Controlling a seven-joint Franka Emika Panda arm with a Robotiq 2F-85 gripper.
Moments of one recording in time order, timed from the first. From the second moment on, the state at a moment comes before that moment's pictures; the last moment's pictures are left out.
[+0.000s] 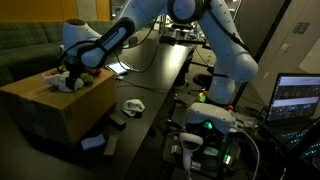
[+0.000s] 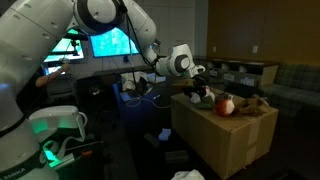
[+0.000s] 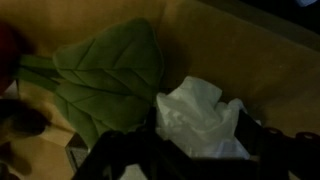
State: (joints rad) arm 0.24 0.75 0.00 -1.54 -0.28 2.58 0.04
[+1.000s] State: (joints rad) arm 0.23 0.68 0.11 -1.59 -0.24 2.54 -0.07
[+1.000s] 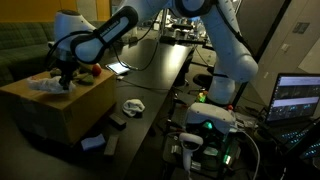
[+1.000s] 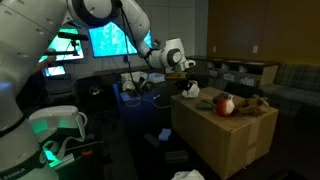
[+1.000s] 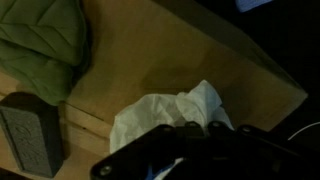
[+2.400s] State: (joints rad) arm 0.21 0.41 0.17 -2.26 -0.16 2.56 -0.07
